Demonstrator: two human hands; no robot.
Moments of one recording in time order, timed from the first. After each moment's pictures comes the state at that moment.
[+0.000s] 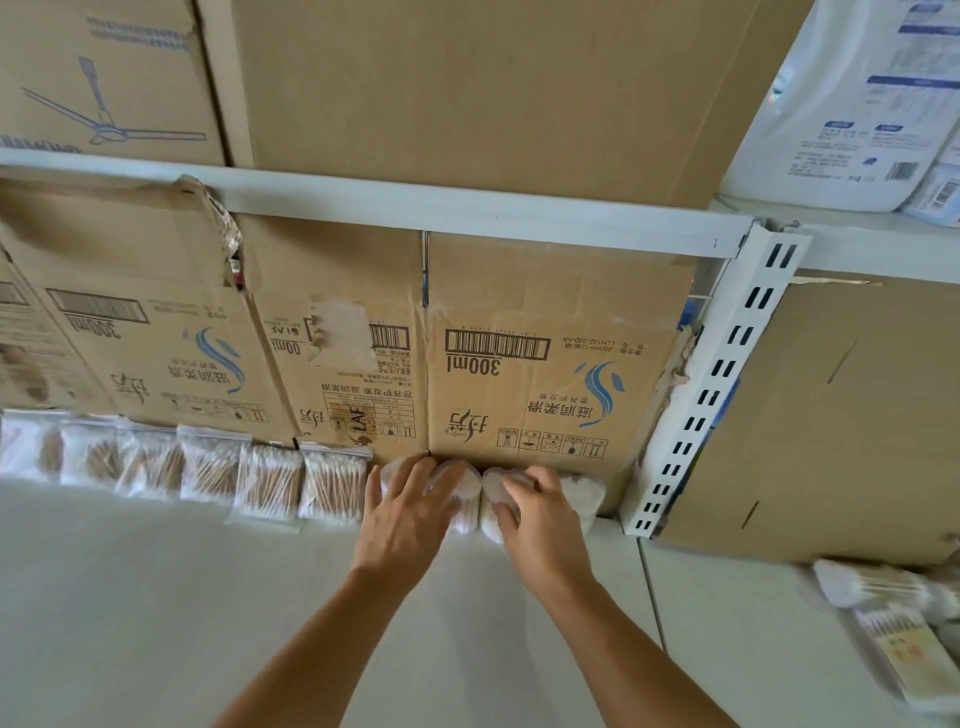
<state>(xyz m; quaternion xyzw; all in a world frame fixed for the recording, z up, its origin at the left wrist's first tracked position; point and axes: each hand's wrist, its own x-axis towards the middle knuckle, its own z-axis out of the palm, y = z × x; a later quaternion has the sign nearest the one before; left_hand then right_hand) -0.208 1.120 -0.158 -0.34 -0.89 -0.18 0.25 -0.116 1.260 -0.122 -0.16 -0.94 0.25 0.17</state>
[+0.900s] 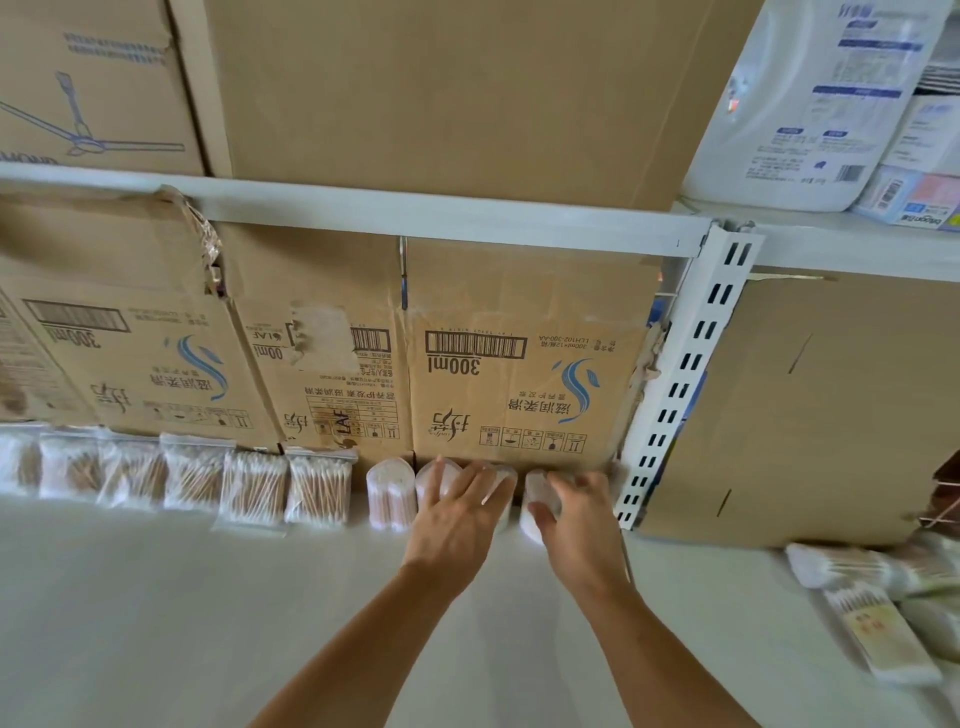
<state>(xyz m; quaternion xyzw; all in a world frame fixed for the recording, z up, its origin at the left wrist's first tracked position) -0.176 1.165 -0.148 -0.46 -0.84 -0.12 0.26 -0.088 1.294 -0.121 -0.27 -0.91 0.25 0.18</state>
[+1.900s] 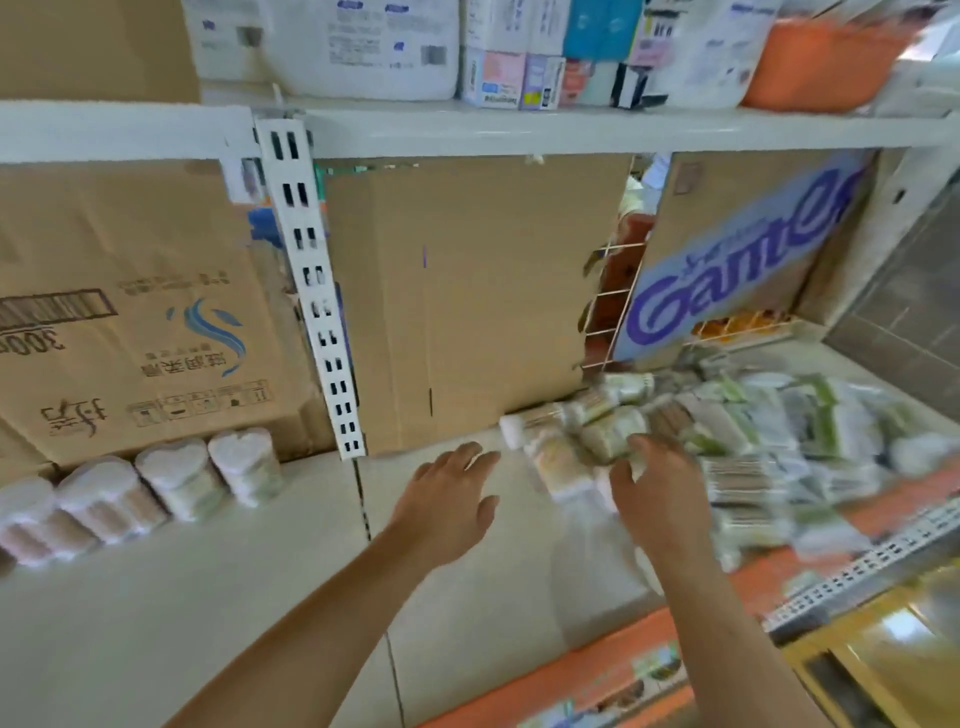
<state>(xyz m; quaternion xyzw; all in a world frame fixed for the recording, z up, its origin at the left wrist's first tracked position) 0.007 1.351 -0.130 -0.62 -0.78 -0.13 -0.04 0.194 1.470 -0.102 -0.53 -0.80 0.12 0.26</state>
